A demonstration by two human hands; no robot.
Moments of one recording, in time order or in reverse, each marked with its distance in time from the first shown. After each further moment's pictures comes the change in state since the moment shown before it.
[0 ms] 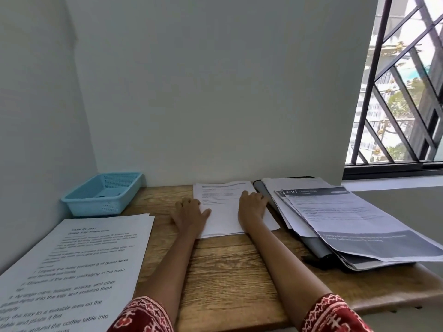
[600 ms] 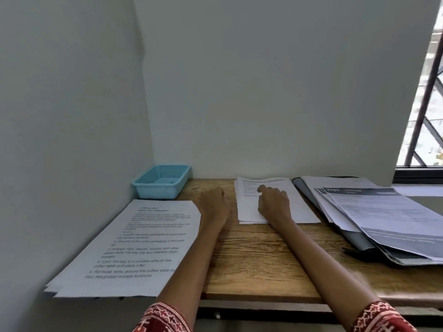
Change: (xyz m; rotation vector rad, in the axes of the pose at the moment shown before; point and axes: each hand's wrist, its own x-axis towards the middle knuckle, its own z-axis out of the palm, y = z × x) left_hand -0.047 -0.023 -0.073 0.003 0.239 -0.068; right_hand -0.042 -0.027 -0.017 0.420 0.331 -0.309
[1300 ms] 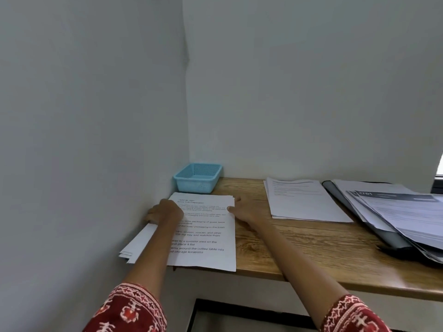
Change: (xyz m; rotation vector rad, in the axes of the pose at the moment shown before) left_hand -0.003 -0.170 -0.100 0.270 -0.307 -0.626; right_hand -0.027 -0.154 -0.001 0.711 -0.463 0.175
